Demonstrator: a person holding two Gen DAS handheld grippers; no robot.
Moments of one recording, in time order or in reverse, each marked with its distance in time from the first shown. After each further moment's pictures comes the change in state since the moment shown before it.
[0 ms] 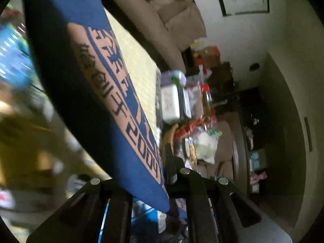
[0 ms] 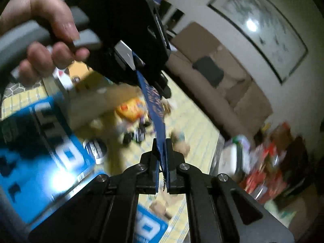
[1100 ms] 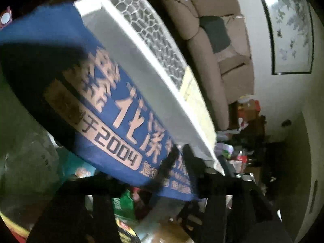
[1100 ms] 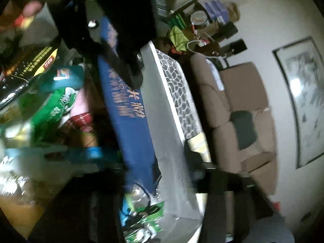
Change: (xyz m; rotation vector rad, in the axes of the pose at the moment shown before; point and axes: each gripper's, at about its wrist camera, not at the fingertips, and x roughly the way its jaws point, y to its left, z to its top) left arm -0.151 0.231 0.191 -0.263 -0.171 0.201; right arm 0.306 0.128 0.224 -0.324 -0.005 0.150
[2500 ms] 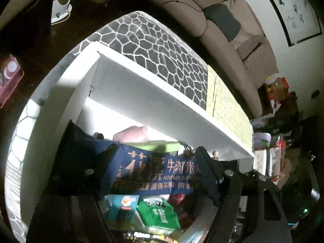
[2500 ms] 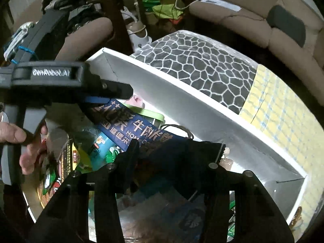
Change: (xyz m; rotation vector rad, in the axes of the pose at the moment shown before) left arm -0.003 -0.020 0.031 0.220 -0.013 0.292; right arm 0.012 -0.070 -0.011 0.719 0.139 0.520
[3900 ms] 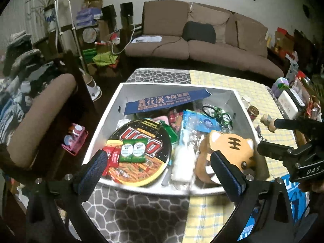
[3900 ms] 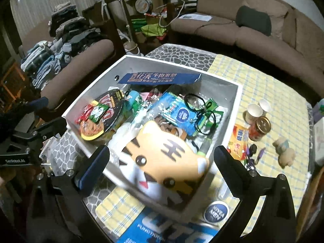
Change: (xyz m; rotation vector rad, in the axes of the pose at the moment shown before) left arm -0.183 -0.132 -0.263 0.481 -0.379 0.446; right arm -0.209 0.031 -0.163 0.163 -0.143 -0.019
